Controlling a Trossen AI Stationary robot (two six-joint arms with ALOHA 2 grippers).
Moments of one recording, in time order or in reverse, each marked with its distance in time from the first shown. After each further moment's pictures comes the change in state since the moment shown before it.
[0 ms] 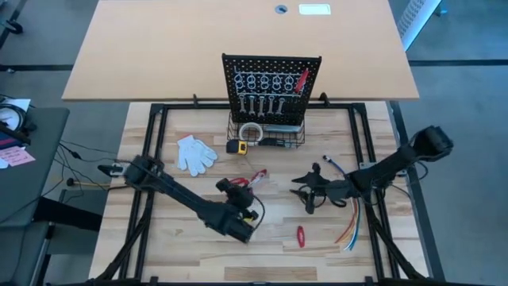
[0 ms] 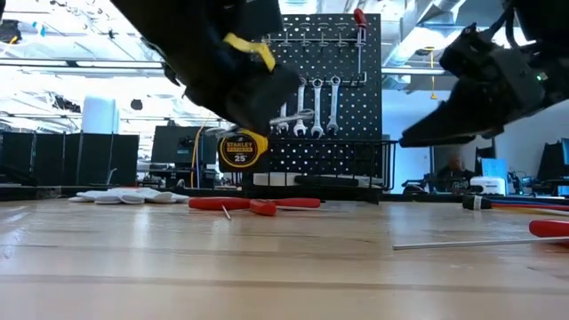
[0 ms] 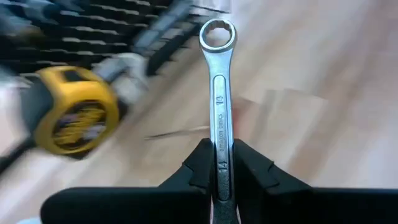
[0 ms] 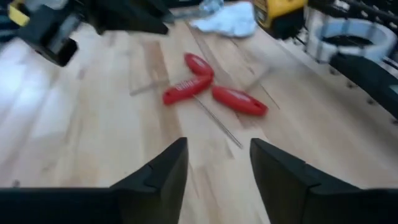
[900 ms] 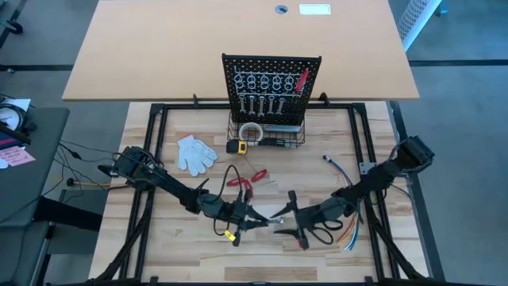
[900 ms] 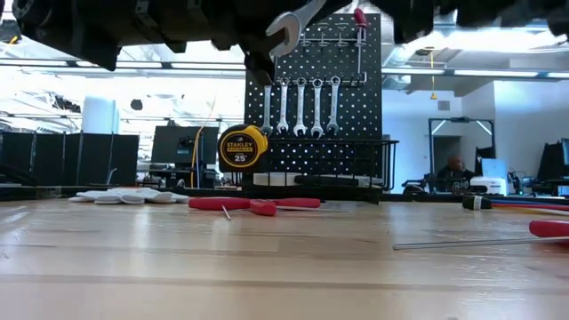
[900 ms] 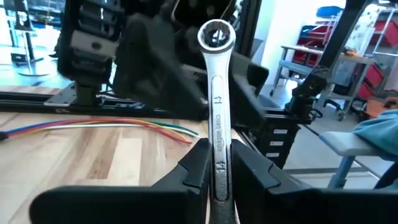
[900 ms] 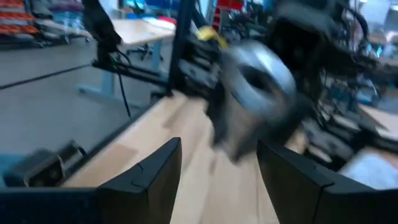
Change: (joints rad) left arm 0.055 -0.101 -0.506 1.703 0.891 0.676; right arm 0.168 0.267 0.351 0.272 -0.197 -0.483
